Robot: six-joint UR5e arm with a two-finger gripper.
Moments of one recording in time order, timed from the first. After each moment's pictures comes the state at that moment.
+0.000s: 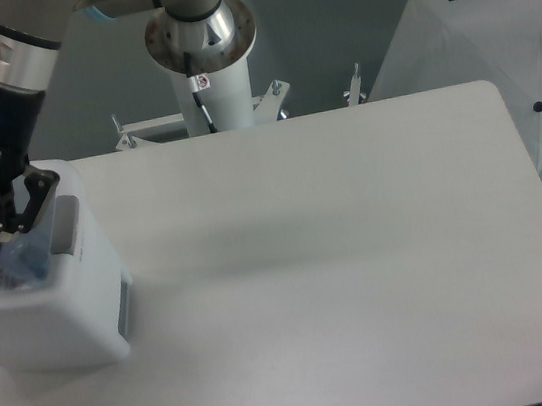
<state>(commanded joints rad) 2.11 -1.63 -1.60 -0.78 0.97 0.21</state>
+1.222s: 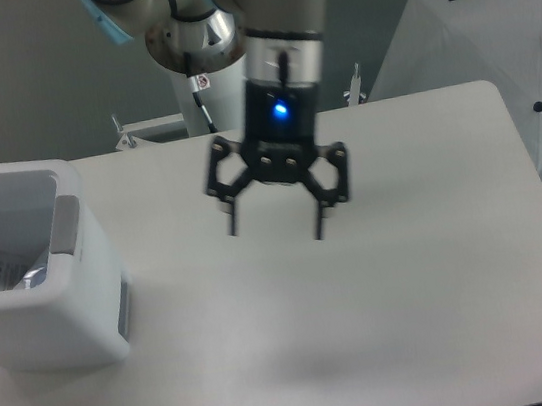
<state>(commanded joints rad) 2.56 -1.78 -1.63 -0.79 1.28 0.70</state>
